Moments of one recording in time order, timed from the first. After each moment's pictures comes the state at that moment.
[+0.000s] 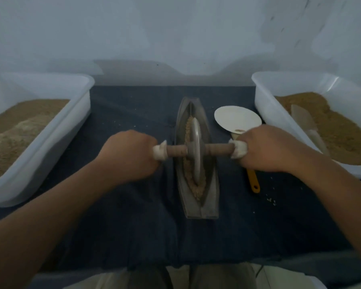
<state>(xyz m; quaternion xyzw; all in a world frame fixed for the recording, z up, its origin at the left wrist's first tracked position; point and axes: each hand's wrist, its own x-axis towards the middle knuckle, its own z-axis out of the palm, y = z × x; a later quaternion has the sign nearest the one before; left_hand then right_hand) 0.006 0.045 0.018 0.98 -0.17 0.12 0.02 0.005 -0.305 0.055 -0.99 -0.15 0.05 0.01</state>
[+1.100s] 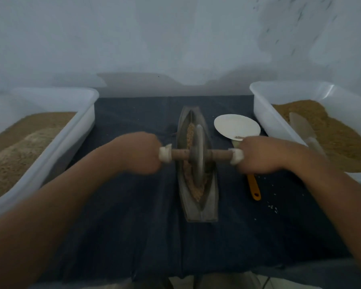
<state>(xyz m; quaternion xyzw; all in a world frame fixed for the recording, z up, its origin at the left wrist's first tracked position) 0.037 0.034 0.055 0.98 -0.19 -0.10 0.00 0.026 -0.293 0.064 -0.98 -0.09 0.20 0.03</state>
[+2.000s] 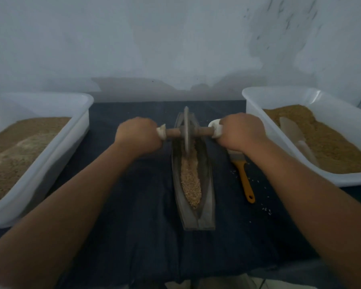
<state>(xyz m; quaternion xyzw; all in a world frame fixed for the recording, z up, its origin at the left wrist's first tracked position) 0.095 0.018 0.043 0.99 -0.08 0.07 0.00 0.080 -0.267 0.061 -0.99 -0.03 -0.07 -0.07</state>
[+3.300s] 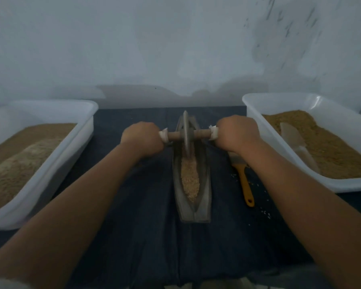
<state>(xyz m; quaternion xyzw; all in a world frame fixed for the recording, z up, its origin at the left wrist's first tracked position) 0.099 0.012 0.048 1.00 -0.08 0.04 0.04 0.100 -0.268 0.050 -0.98 -0.08 -0.14 -0.10</state>
